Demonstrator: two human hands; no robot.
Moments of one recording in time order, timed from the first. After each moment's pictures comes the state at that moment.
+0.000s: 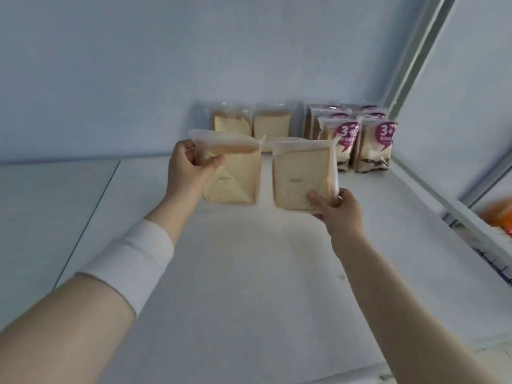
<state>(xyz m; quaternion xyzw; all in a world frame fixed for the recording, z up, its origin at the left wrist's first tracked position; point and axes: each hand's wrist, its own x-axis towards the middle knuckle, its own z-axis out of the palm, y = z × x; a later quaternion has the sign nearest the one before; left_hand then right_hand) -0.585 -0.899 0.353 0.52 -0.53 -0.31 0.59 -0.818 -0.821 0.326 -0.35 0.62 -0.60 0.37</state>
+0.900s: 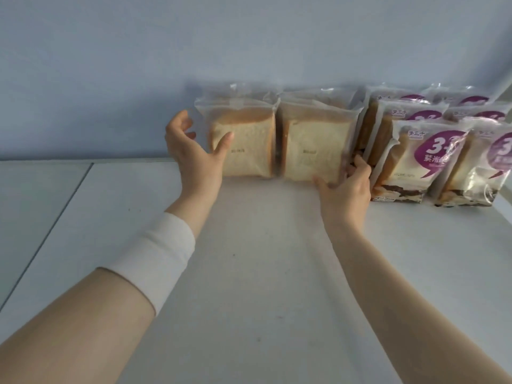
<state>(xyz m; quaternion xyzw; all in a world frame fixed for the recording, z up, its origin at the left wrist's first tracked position) -0.604 -1.039 0.313 0.61 -0.49 -0.16 0.61 -0.796 -0.997 0.295 -0.46 0.72 -0.49 0.16</state>
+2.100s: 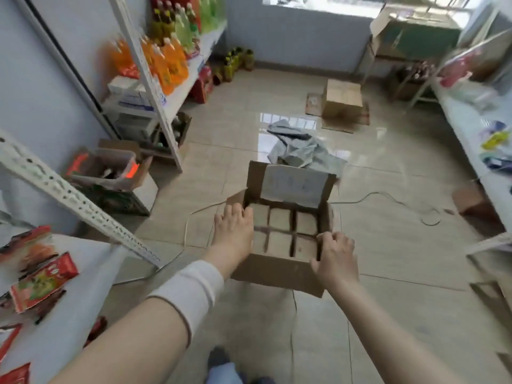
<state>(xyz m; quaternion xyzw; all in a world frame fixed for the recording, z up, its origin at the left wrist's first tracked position) -1.039 -0.252 0.171 0.03 -0.99 -0.03 -0.12 -1.028 -0.056 0.162 0.02 0.99 -0.11 0.13</state>
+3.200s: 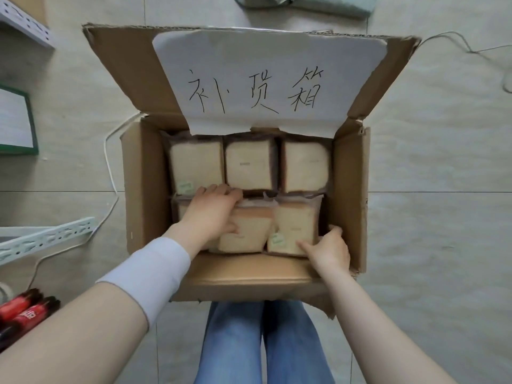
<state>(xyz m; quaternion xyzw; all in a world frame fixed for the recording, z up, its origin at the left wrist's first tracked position) -1.267 -0.209 -0.231 -0.14 -0.91 -0.10 -0.37 -1.210 0.011 -0.220 0.39 0.81 -0.21 0.39</state>
